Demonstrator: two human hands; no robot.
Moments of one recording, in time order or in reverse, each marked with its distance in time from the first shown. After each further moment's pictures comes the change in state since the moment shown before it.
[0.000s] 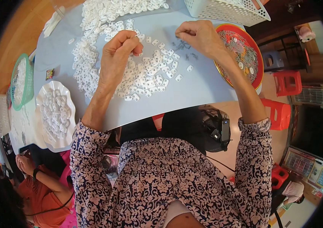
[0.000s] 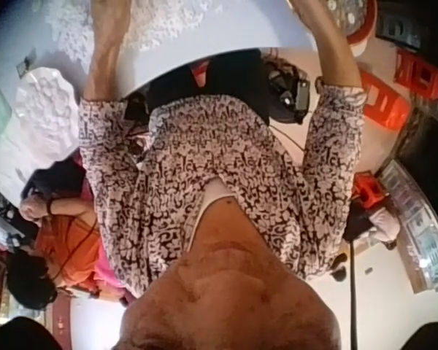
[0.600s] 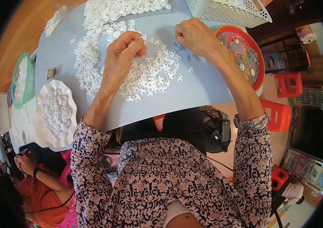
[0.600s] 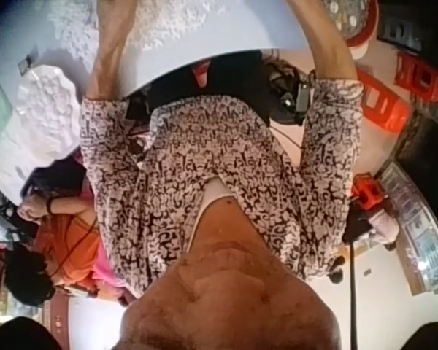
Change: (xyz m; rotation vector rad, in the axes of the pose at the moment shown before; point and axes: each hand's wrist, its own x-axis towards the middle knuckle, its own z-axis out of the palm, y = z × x) left_hand -0.002 0.006 0.005 0.092 -0.032 -0.006; right_hand 0.018 -0.002 0.012 -0.401 -0.080 -0.107
